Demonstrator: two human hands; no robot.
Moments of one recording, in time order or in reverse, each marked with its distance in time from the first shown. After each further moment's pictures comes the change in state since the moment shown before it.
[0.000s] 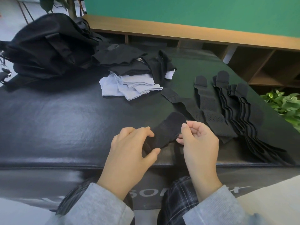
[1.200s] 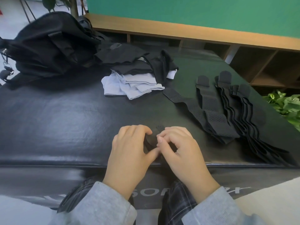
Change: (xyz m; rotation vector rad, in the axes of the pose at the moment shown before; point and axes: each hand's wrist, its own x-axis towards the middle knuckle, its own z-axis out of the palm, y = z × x) left_hand 0.004 0.000 0.005 0.025 0.111 -0.023; right_hand -0.009 0.016 0.003 -0.451 -0.435 -0.565
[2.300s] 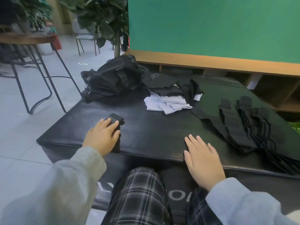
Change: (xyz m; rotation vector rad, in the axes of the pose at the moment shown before) left_hand -0.010 -0.147 -0.116 0.443 0.003 -0.249; right_hand -0.021 -0.019 0.014 -0.753 -0.208 0.040
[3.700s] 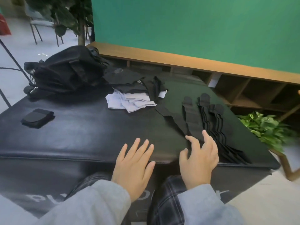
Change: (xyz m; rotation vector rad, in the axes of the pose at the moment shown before) left_hand -0.074 0.174 0.061 -0.028 0.024 0.479; right_hand -0.020 0.052 -0.017 0.303 0.433 0.481
